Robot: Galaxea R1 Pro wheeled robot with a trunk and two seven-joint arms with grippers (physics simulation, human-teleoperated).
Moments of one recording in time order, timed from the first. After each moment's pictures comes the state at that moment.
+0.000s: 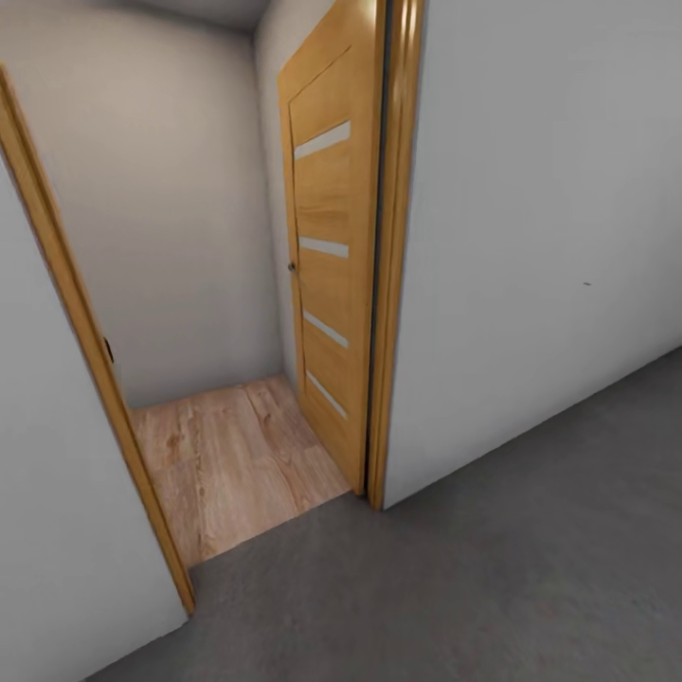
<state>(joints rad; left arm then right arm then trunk) -0.40 -0.06 -0.08 0.00 0.07 0.04 -0.09 -0.27 0.10 0.53 0.03 -0.54 -0.10 -0.24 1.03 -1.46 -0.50</state>
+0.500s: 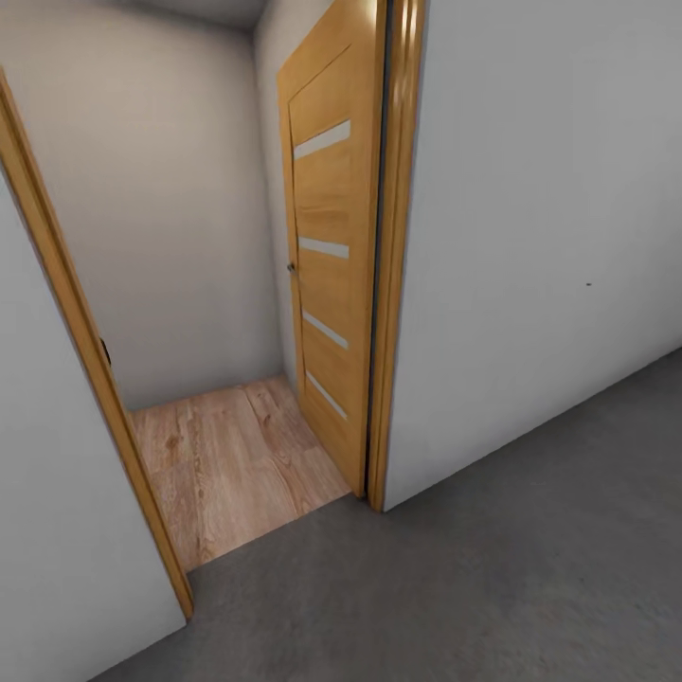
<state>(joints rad) -0.40 -0.06 -0.08 0.00 0.07 0.04 -0.09 -0.27 0.10 0.53 0.03 -0.54 -0.10 -0.24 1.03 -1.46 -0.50</state>
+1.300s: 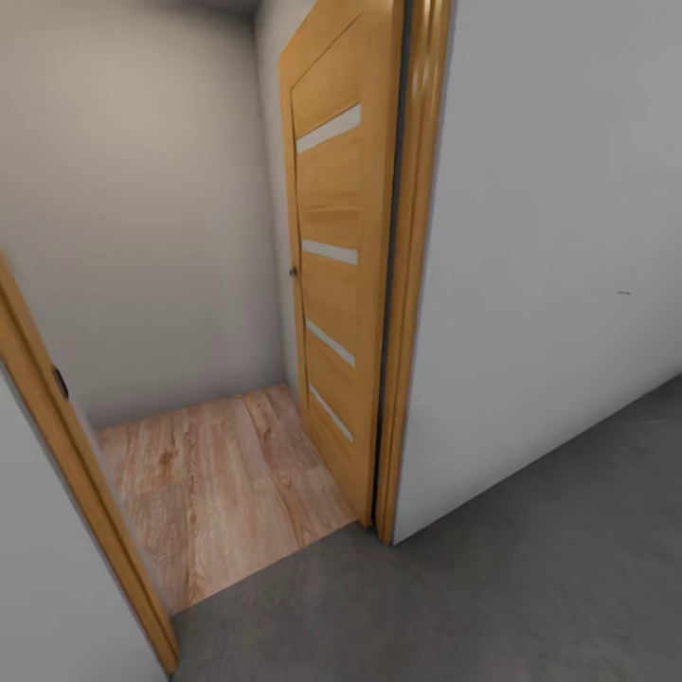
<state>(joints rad) -0.40 -0.06 -0.08 0.00 0.07 0.04 -0.09 -0.27 0.10 0.53 0.03 -0.54 -0.10 -0.24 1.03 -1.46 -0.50</state>
